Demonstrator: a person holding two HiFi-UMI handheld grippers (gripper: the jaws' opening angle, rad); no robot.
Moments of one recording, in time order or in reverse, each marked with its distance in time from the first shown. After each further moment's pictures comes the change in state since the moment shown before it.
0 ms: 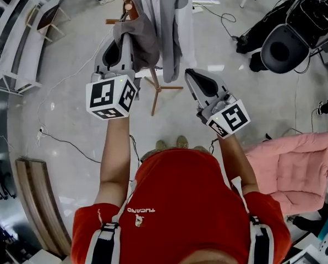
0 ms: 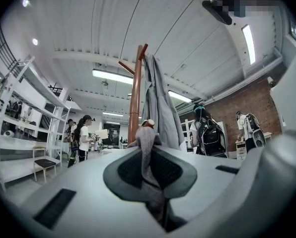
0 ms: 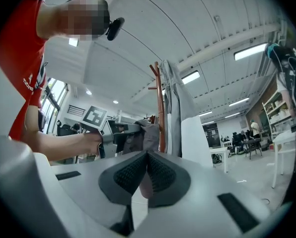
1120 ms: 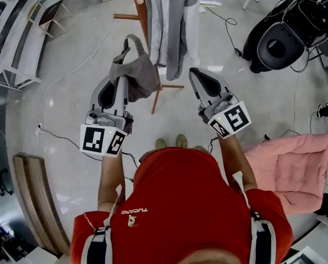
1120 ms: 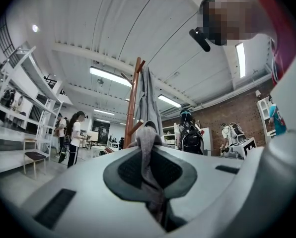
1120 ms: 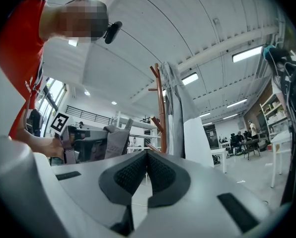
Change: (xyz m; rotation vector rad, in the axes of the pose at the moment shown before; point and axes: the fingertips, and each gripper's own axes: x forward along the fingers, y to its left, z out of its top) left arm -0.118 -0.010 -0.016 -0.062 -0.015 -0.133; right arm -0.003 0.012 0.004 -0.002 -0.016 -0.028
